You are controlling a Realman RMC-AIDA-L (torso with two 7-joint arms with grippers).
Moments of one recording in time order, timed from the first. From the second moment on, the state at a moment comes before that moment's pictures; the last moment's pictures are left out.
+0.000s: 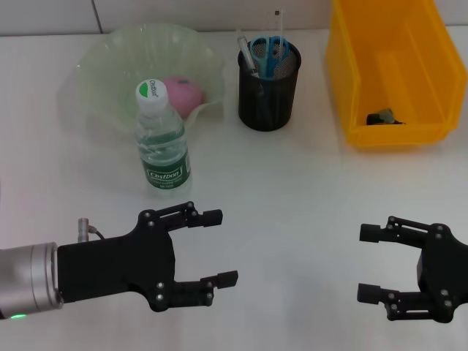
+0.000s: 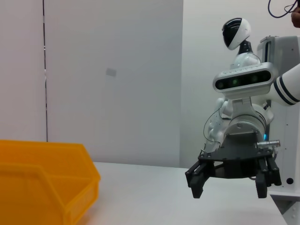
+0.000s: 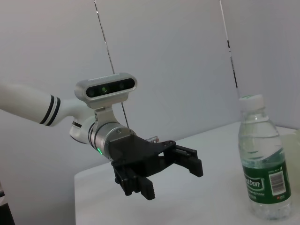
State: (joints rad) left arm -0.21 -2.06 1.32 0.68 1.45 1.62 -0.93; right arm 0.21 2.05 -0.87 -0.67 -1.80 -1.84 1.11
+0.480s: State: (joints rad) left arm -0.21 -2.06 1.31 0.68 1.45 1.62 -0.93; right arm 0.23 2.07 -0.88 -0.67 -1.80 -1.81 1.10
